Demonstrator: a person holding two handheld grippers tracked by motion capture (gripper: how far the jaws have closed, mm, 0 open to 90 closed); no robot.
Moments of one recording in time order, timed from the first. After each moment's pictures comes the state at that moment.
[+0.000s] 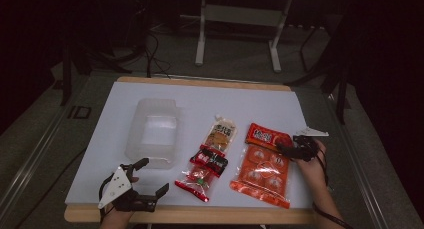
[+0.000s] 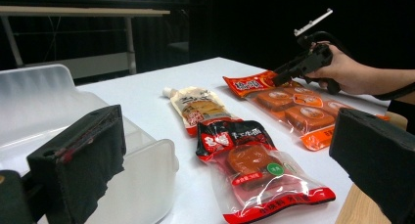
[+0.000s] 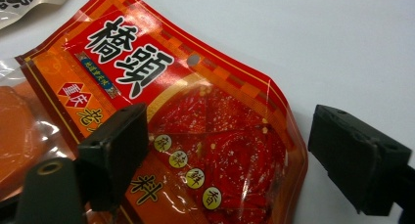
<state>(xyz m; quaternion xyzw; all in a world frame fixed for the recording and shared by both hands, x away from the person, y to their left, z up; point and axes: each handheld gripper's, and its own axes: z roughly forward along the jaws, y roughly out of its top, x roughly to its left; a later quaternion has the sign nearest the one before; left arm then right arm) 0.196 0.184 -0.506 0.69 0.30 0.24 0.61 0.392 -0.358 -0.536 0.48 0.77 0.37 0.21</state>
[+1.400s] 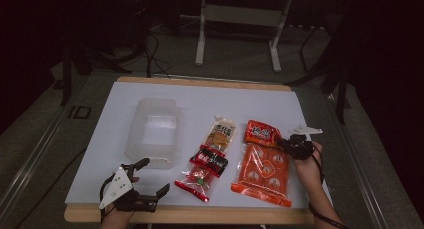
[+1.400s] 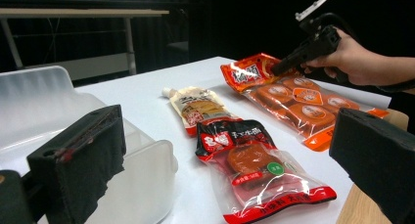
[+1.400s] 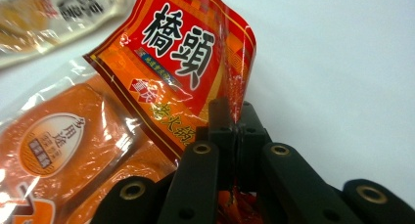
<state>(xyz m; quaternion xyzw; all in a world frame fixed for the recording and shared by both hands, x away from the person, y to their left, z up) 0.197 0.182 -0.506 0.69 0.30 0.25 0.61 0.375 -0.326 -0.502 0.45 0.80 0.35 0.21</state>
